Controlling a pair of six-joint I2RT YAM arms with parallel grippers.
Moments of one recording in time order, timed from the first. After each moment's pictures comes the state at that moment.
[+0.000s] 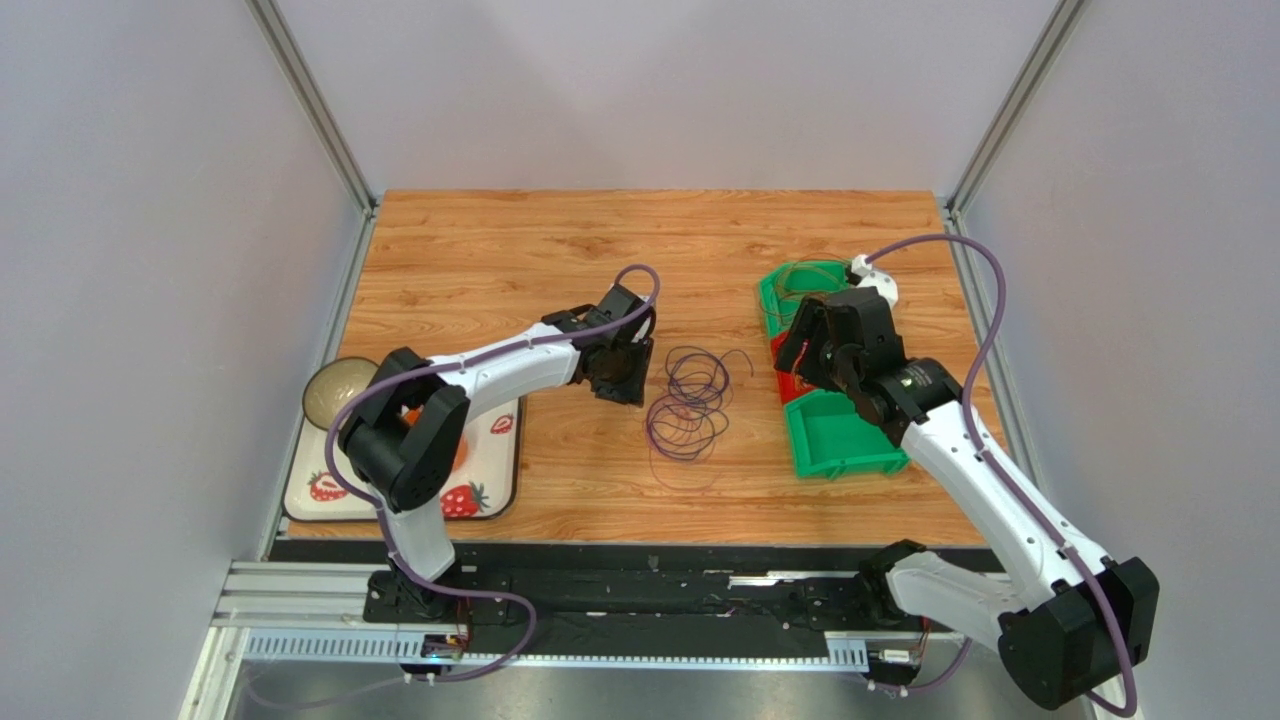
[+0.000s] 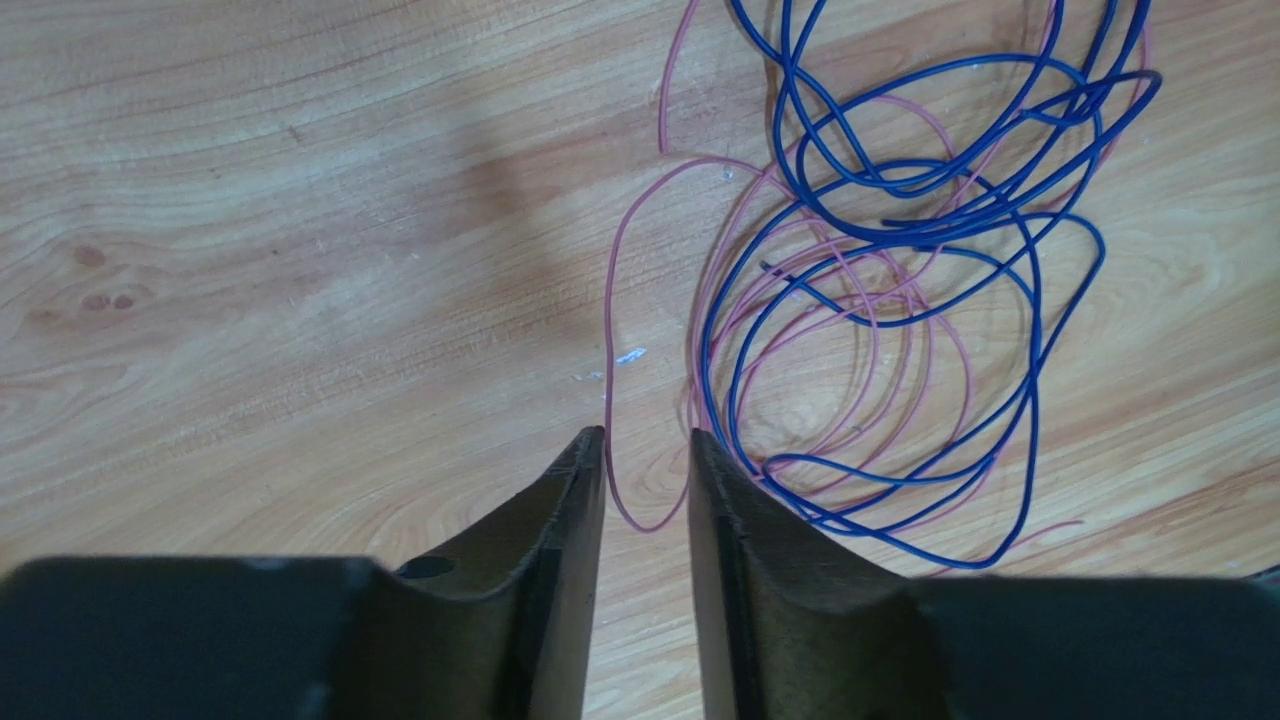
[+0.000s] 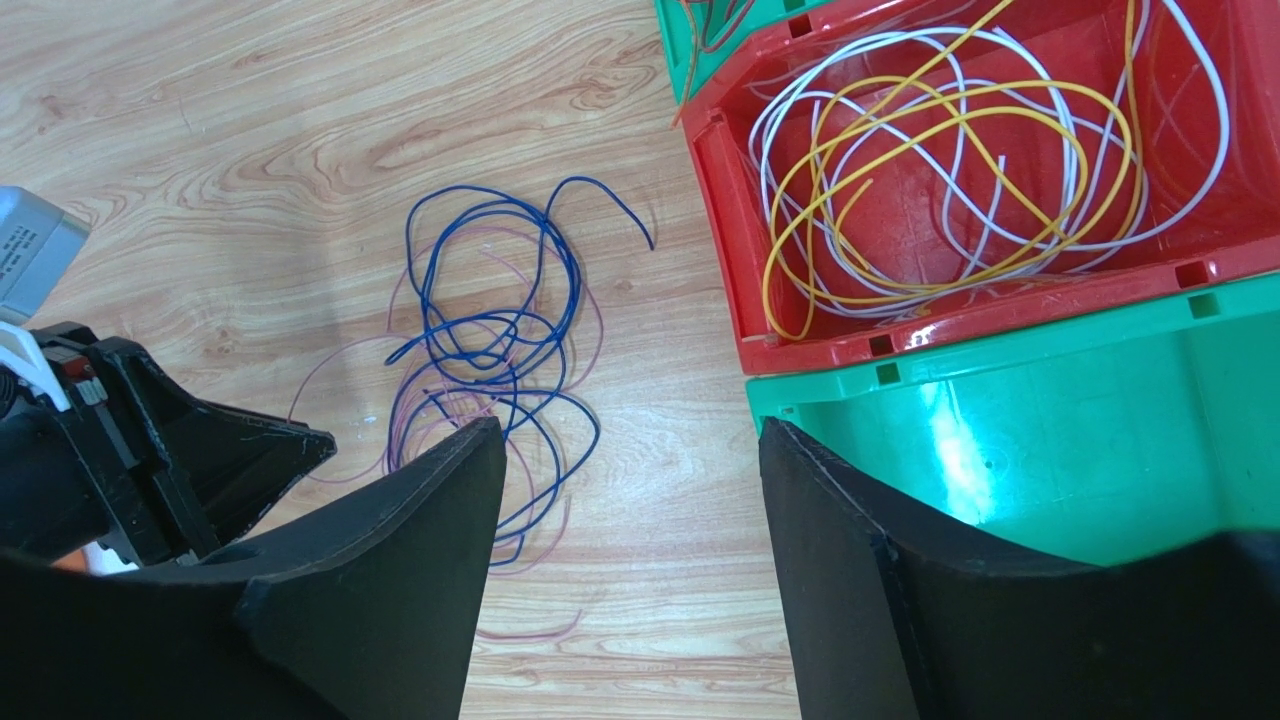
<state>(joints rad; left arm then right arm) -0.71 1.78 1.22 -0.50 0.01 -0.46 0.42 1.06 0.95 -0.59 0.22 0.62</state>
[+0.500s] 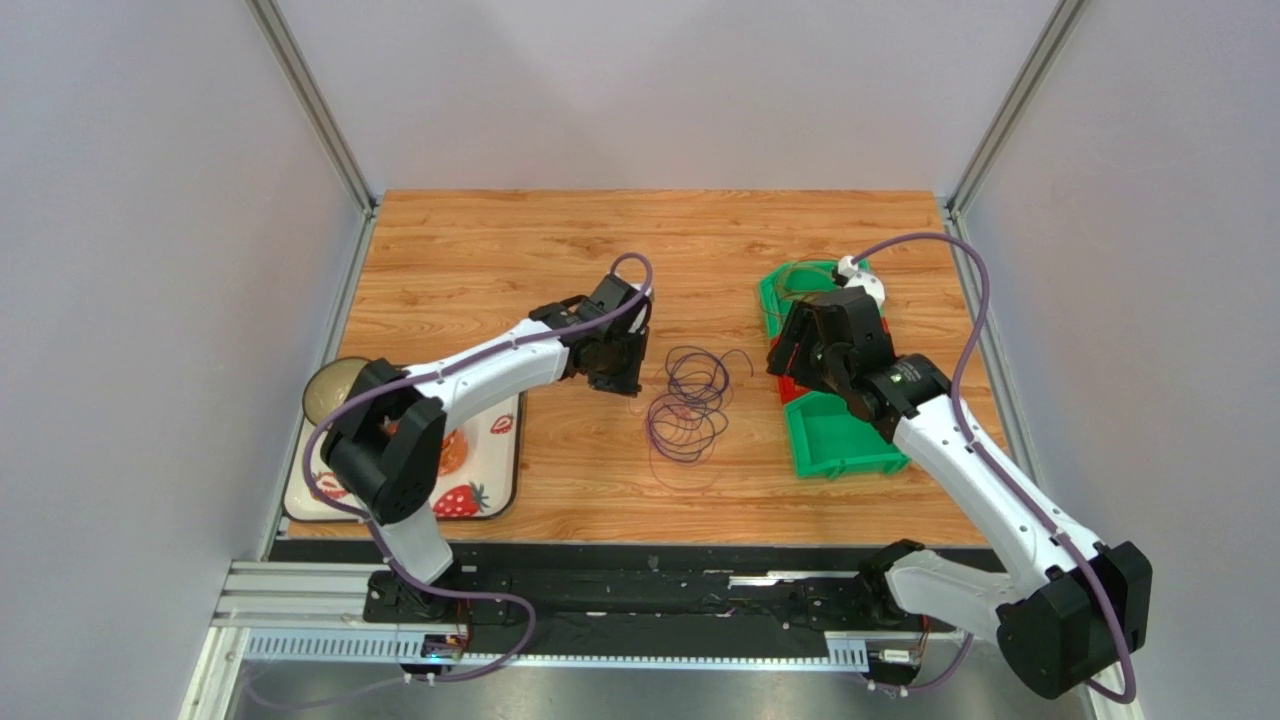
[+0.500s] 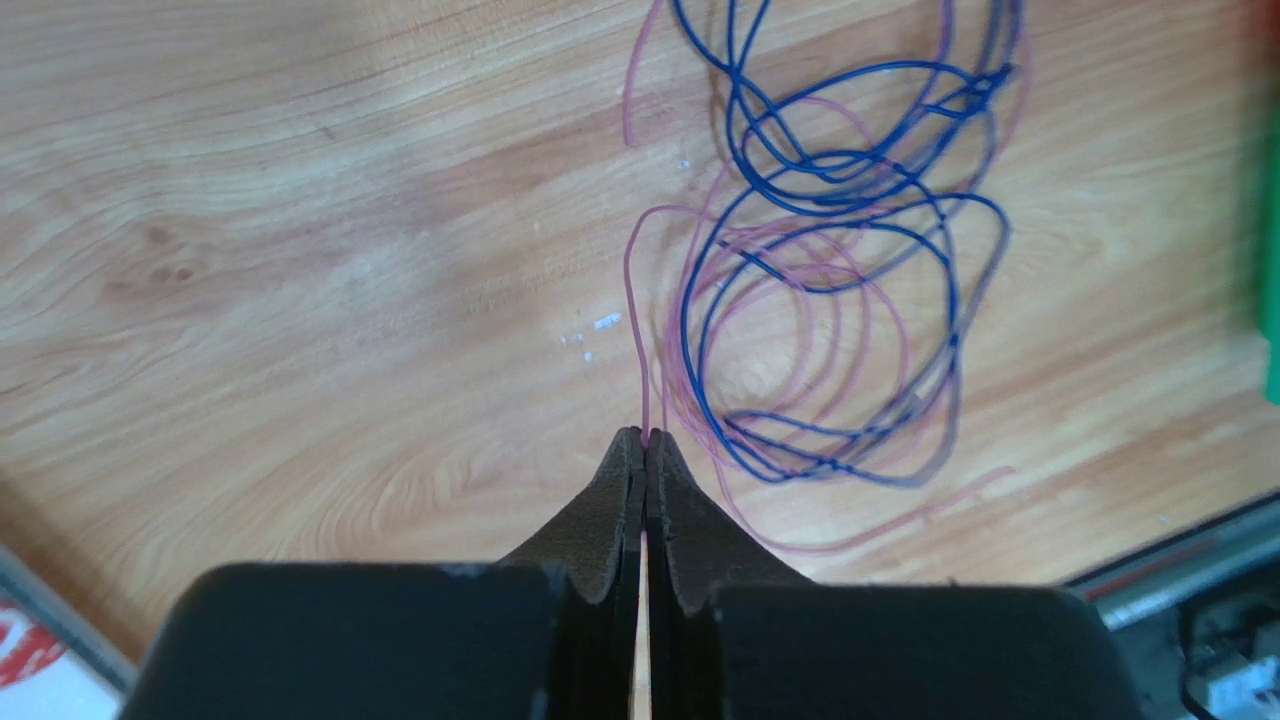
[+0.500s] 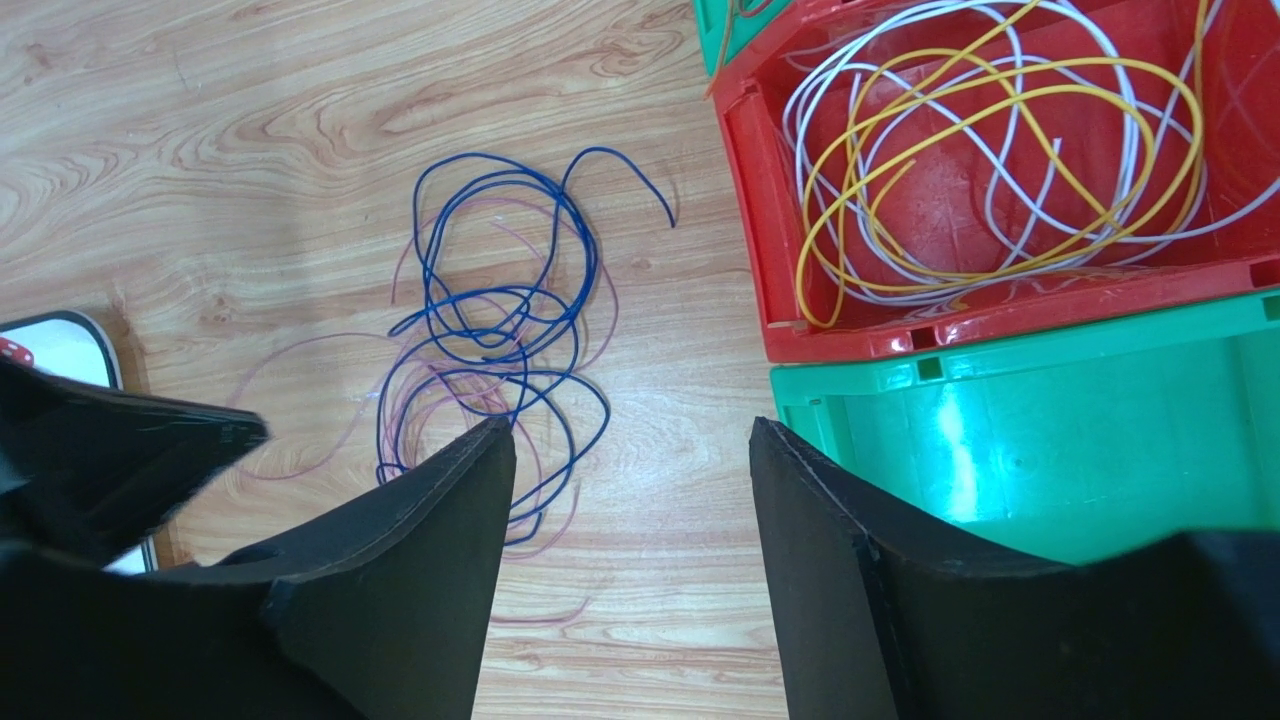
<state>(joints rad) -0.71 1.73 1.24 -0.55 0.02 -0.46 0.44 1.10 0.95 -0.58 0.21 0.62</state>
